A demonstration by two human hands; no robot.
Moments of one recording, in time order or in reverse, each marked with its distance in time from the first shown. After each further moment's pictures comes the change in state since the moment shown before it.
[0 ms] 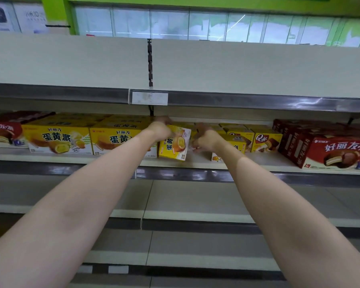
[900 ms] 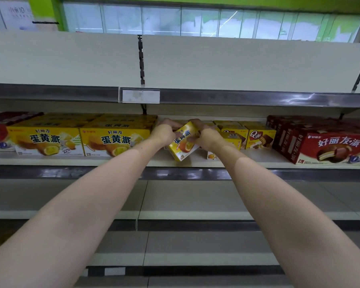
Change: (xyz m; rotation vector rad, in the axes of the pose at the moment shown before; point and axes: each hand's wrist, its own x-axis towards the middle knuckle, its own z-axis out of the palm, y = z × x) left_hand 0.005 0.008 0.038 0.037 -0.028 0.165; right_hand -0.008 0.004 -0.014 -0.406 0.098 -0.114
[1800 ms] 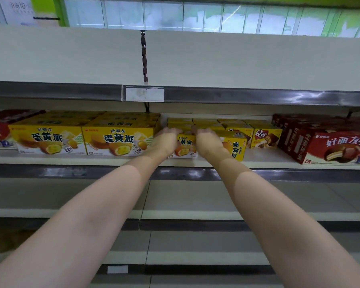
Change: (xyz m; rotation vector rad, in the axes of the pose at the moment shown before) left_hand -0.010 -0.020 0.016 0.485 0.043 0.039; right_hand 0.004 -0.010 0.028 -0.526 -0.007 0.049
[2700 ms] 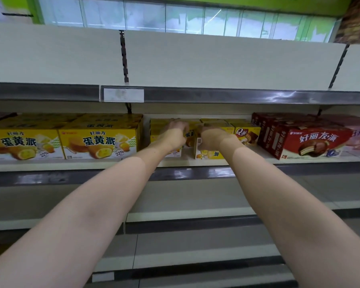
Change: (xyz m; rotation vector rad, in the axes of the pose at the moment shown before) left_hand 0.022 0.062 0.011 -0.123 0.013 0.139; right_hand -0.013 0.059 -0.038 -0.151 -0.211 0.035
